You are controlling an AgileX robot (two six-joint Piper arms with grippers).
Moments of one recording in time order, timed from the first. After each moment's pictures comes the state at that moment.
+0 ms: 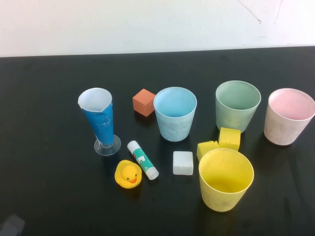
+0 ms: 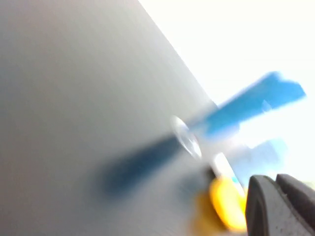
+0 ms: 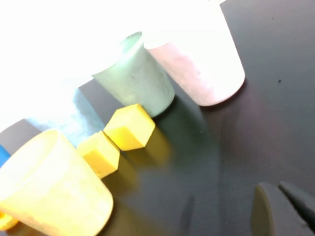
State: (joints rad) right arm 0.07 -0.01 0.03 0.78 0.34 -0.20; left arm -0.02 -0.01 -0.03 -0.89 0.30 -0.11
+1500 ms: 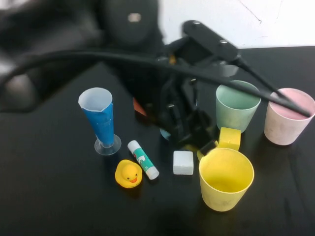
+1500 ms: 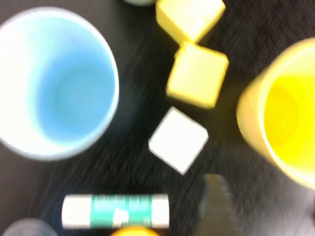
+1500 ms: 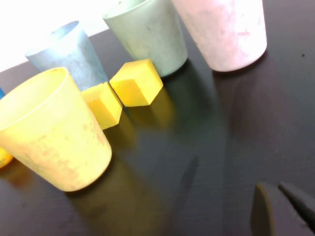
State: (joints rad) right arm 0.07 -0.01 0.03 0.79 0.43 -0.36; left arm -0.76 1.62 -1.72 -0.10 1.28 0.20
